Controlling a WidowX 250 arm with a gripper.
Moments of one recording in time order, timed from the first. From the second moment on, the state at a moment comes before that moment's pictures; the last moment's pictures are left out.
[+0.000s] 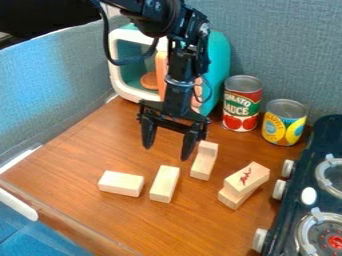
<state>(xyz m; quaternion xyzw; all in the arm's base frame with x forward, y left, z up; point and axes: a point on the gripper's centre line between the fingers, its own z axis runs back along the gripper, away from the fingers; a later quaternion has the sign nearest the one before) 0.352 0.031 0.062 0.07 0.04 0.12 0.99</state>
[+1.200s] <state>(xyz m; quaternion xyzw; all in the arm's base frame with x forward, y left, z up) 0.335 0.020 0.028 0.12 0.10 0.14 0.98</state>
